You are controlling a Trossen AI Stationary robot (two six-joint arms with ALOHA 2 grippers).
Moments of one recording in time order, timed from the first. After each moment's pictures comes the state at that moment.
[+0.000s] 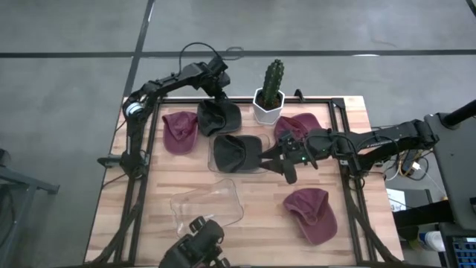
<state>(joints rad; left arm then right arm) 0.77 2.00 1.74 -0.81 0.05 0.21 0.14 1.19 0.97 0.04 0.04 0.68</state>
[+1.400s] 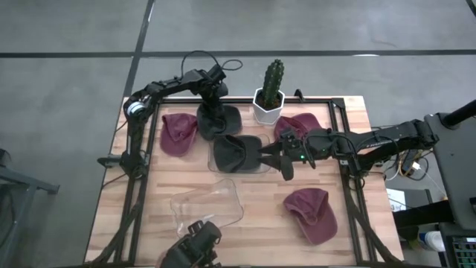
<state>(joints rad) 0.79 2.02 1.62 -0.81 0.09 0.32 0.14 1.19 0.97 0.04 0.13 0.68</state>
